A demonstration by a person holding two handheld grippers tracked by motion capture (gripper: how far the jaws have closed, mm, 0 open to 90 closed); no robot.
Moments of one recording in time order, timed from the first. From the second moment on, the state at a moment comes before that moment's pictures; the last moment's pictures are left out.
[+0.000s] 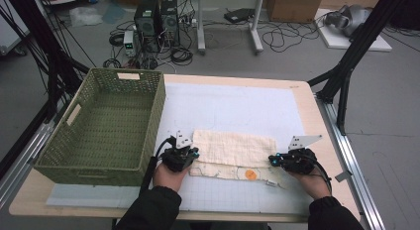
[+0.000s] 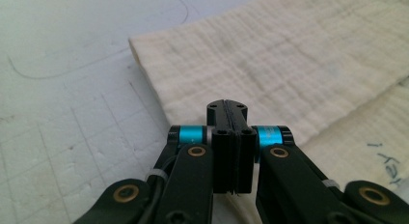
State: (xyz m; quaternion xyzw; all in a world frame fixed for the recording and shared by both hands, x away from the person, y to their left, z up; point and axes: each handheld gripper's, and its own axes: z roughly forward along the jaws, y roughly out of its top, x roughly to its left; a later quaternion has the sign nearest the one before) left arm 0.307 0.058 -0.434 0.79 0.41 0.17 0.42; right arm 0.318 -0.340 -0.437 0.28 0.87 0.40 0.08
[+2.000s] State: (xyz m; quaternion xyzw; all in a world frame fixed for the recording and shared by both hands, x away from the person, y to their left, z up) left arm 0.306 0.055 -0.435 0.81 0.39 0.14 0.41; right arm 0.318 -0.341 -0.425 0.27 0.87 0.41 0.05
